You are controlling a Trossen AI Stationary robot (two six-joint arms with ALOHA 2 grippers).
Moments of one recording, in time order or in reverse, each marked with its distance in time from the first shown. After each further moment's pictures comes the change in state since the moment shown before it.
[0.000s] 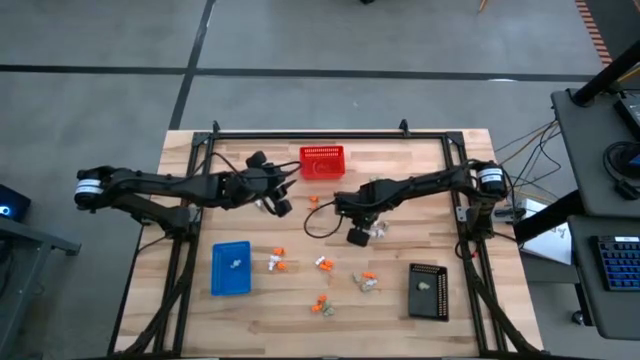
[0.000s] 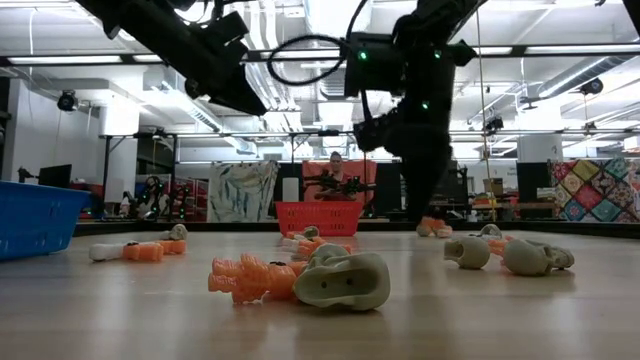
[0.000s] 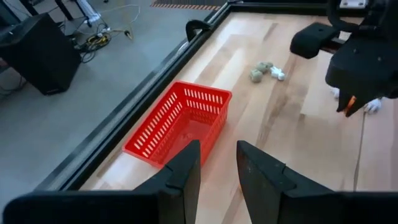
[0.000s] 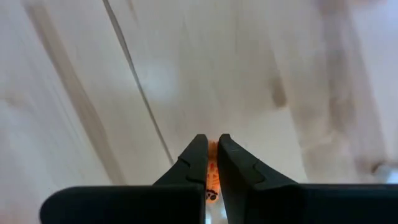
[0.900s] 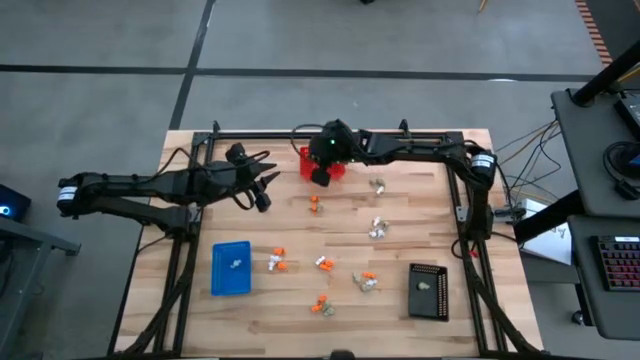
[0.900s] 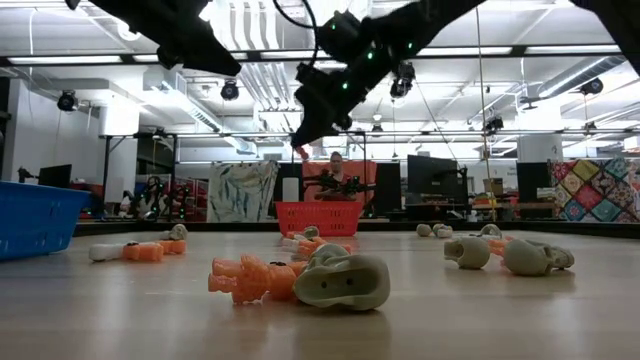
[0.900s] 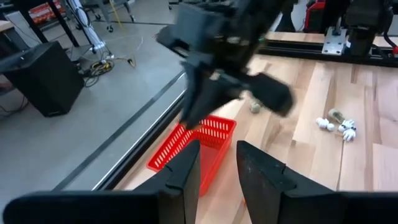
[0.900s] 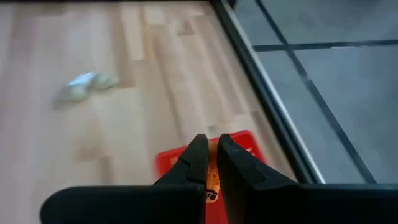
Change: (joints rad) left arm -0.009 -0.246 0.001 -0.120 0.000 0.026; right arm -0.304 0.081 0.271 0.568 -0.009 -0.454
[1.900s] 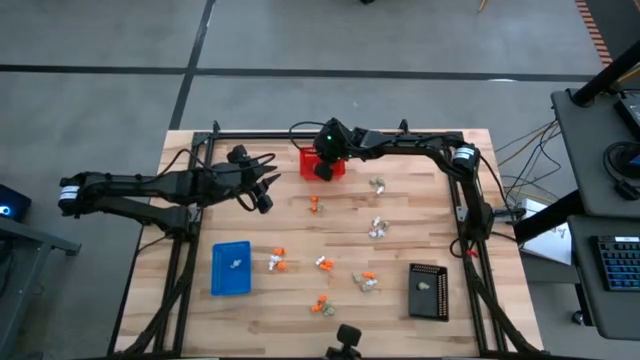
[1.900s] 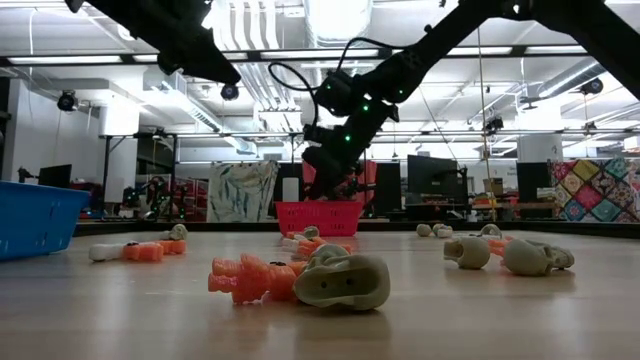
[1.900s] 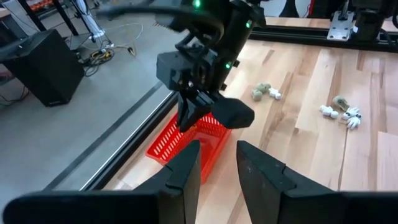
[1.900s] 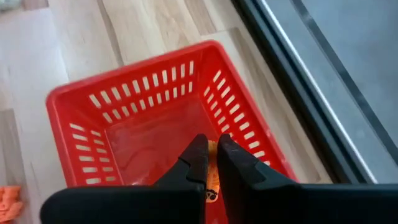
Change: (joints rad) left arm 0.000 0.022 -0.001 -0.029 -0.005 -0.024; right arm -0.098 0.150 0.000 -0.039 0.000 0.040
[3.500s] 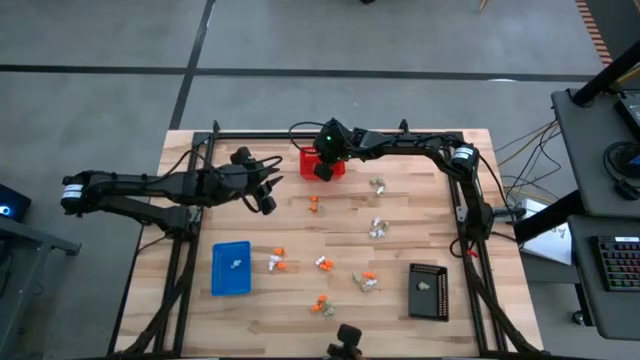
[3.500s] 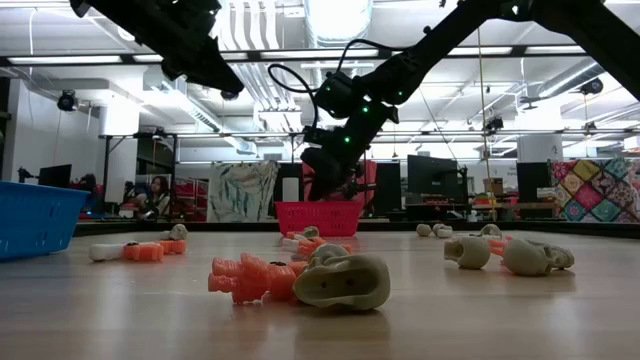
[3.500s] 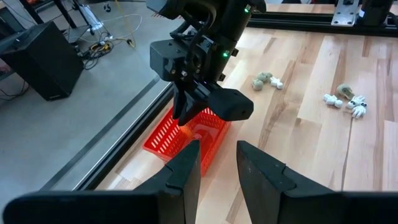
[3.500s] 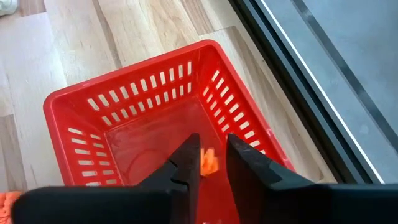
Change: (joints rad) left arm 0.000 0.046 0.000 0.002 0.000 -0.003; right arm -0.001 0.004 0.000 0.005 0.001 0.030
